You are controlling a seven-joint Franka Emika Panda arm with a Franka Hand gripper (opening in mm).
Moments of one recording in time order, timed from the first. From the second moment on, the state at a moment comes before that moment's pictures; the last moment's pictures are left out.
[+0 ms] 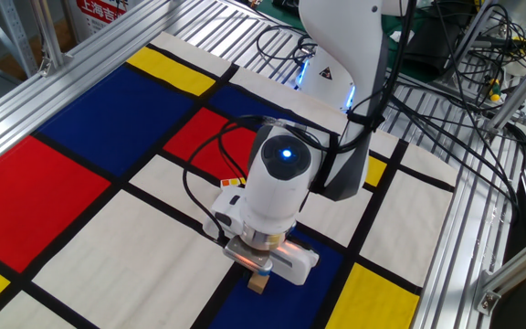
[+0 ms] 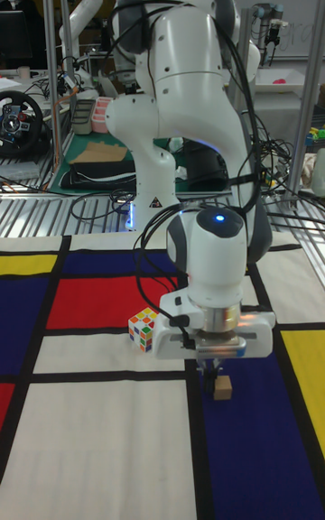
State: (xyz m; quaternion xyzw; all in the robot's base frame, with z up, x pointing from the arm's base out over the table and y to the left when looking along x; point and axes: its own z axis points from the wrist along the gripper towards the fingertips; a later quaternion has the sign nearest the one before) arm 0.578 0.099 0.069 -0.03 1.00 0.00 0.07
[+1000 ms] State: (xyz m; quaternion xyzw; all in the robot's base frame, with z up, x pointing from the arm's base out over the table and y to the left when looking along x) arm 0.572 0.121 0.066 -0.03 1.00 0.00 0.07
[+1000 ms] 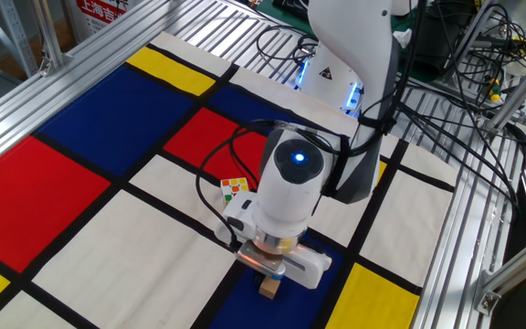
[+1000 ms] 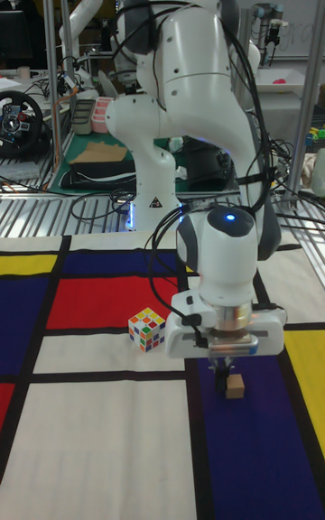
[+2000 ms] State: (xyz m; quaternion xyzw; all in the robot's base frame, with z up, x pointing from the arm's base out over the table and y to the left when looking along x) arm 0.578 0.113 0.091 -0.01 1.00 0.01 0.05
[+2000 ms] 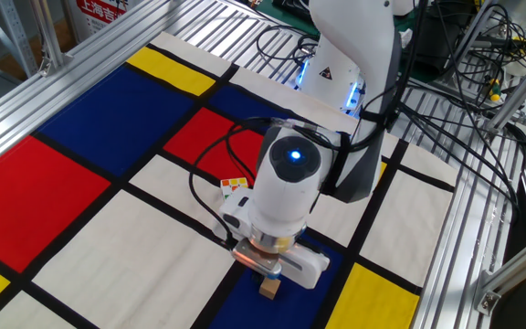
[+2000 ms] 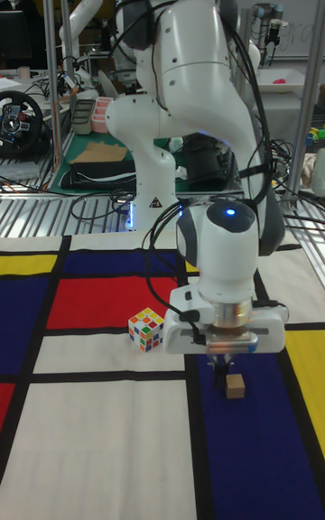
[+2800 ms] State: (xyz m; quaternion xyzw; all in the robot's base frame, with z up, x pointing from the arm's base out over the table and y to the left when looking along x) arm 0.575 0.076 0.145 -0.01 1.00 0.01 0.01
